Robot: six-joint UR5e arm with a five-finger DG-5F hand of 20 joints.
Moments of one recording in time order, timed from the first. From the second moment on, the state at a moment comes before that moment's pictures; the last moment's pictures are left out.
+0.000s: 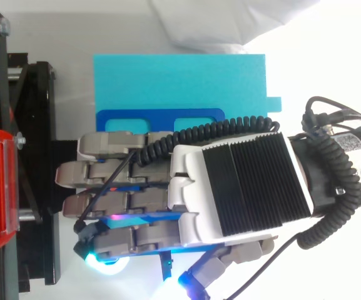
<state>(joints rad) 0.15 -2.21 -1.29 -2.68 -1.64 -1.23</state>
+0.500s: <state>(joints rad) 0.15 -2.24 -1.26 -2.69 -1.65 -1.27</state>
